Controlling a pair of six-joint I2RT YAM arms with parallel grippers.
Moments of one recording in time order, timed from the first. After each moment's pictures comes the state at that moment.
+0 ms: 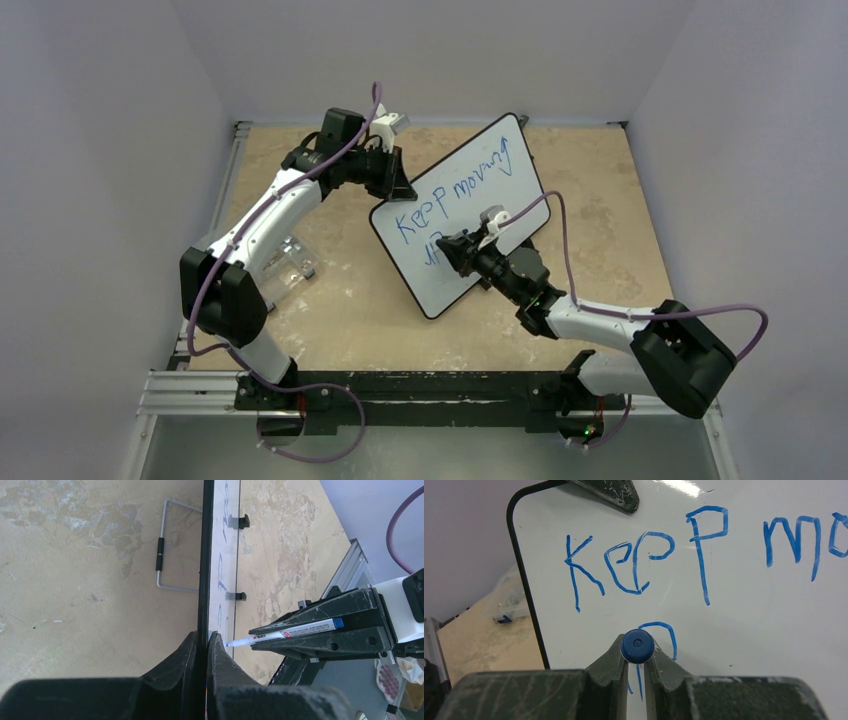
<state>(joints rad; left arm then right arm) -0.40 1.65 1.54 -0.61 0.60 -0.15 0.77 1.25 0.40 0.87 0.02 0.26</state>
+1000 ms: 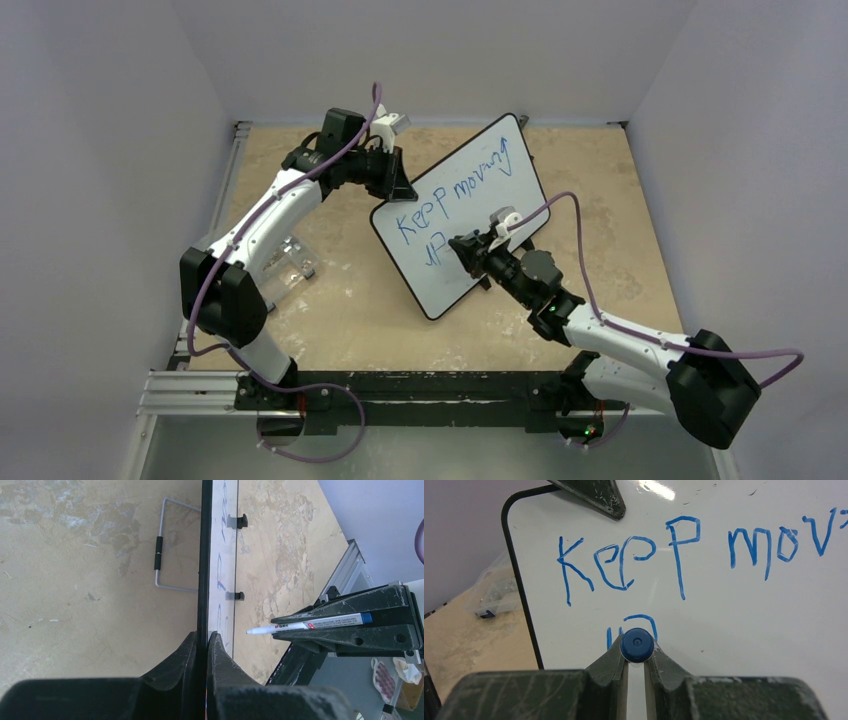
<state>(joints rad) -0.40 1.65 1.54 -0.61 0.61 -0.15 0.77 1.05 0.40 0.66 0.05 0.20</state>
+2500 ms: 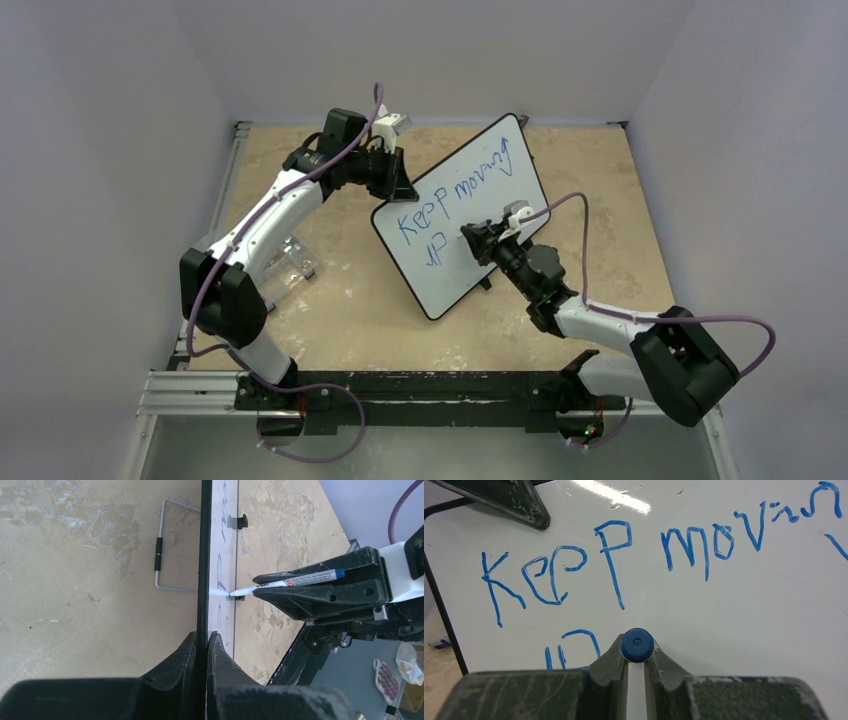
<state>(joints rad) -0.41 1.65 1.54 -0.61 0.59 -0.15 0.62 1.21 0.35 0.92 0.03 0.21</state>
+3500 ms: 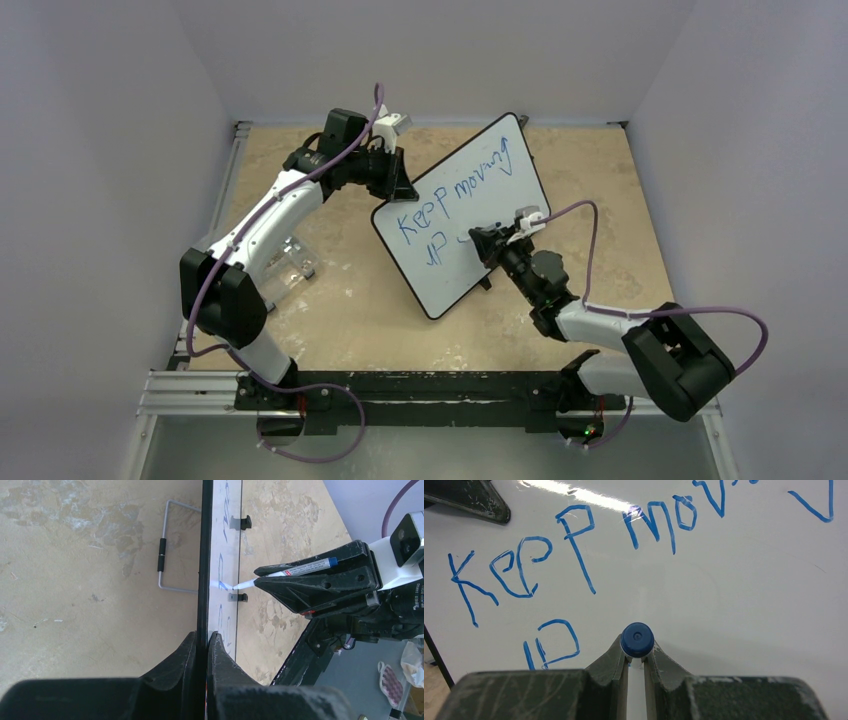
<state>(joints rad) -0.42 1.65 1.54 -0.61 0.57 -0.15 0.59 1.26 0.27 1.01 0.06 0.31</state>
